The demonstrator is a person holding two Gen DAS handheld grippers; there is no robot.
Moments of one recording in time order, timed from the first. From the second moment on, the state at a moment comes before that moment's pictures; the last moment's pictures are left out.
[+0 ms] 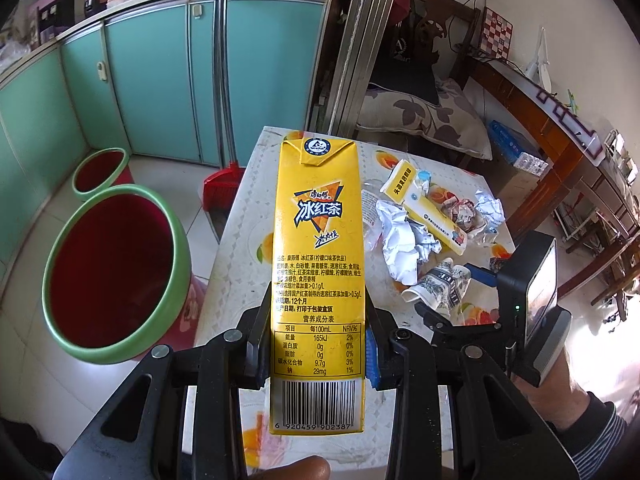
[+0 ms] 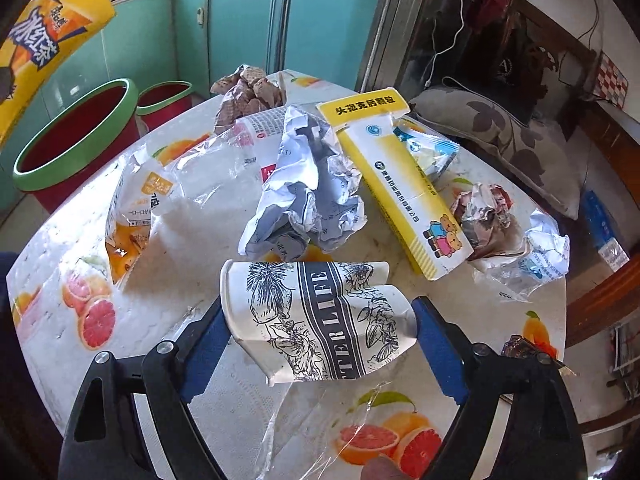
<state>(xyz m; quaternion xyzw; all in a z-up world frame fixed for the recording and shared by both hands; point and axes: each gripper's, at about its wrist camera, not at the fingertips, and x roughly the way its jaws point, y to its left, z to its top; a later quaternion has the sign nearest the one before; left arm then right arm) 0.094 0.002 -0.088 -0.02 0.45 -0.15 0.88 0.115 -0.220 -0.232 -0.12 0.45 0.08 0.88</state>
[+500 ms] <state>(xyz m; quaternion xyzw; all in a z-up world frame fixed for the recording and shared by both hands) 0.116 0.056 -0.070 -0.02 0.41 -0.11 0.91 0.084 -0.187 -0.116 -0.10 0.37 0.05 0.92</state>
